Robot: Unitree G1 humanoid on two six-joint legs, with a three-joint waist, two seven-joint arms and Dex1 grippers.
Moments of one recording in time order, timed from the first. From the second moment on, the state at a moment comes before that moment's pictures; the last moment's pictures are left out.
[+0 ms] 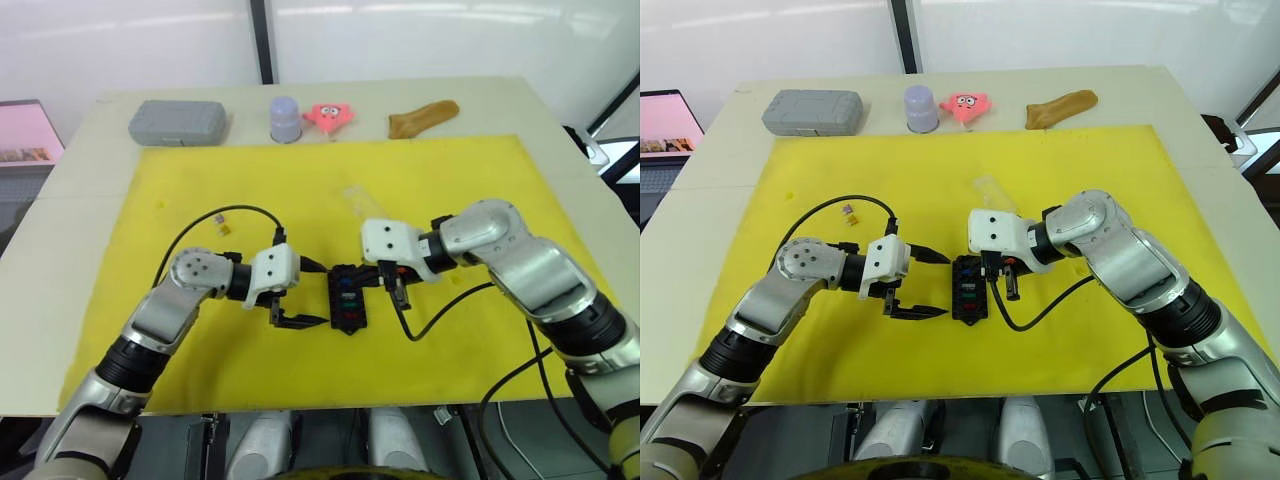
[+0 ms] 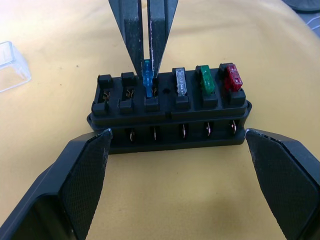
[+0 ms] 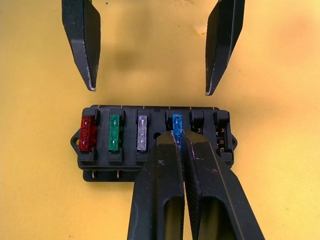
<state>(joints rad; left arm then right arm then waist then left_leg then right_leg) -0.44 0.58 -0.31 -0.13 -0.23 0.23 -1.19 -0.73 -0.80 0.45 -0.36 0.18 0.75 1.20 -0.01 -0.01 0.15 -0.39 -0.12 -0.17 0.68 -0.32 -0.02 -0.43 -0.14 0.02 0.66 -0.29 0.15</state>
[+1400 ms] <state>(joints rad) -0.44 0.57 -0.31 -0.13 -0.22 0.21 -1.18 -0.71 -0.81 0.46 -0.38 0.19 0.76 1.15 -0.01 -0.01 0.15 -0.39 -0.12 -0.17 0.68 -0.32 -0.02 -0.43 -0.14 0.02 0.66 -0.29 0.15</state>
